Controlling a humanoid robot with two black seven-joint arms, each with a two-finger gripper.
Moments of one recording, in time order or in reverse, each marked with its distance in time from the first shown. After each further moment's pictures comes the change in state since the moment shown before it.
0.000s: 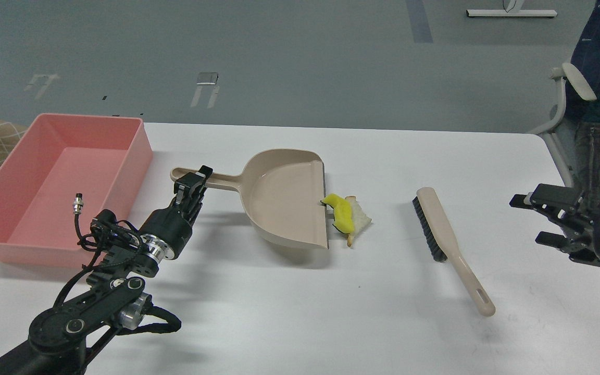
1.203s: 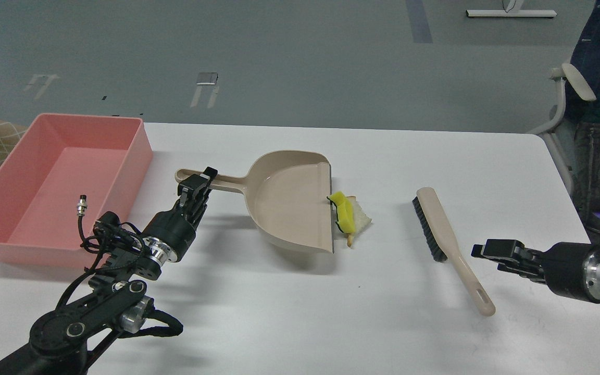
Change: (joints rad) left arm 0.009 0.000 0.005 -0.016 0.003 -0.009 -0.010; right arm -0.050 0.184 -0.013 0.034 -0.300 -0.004 -0.071
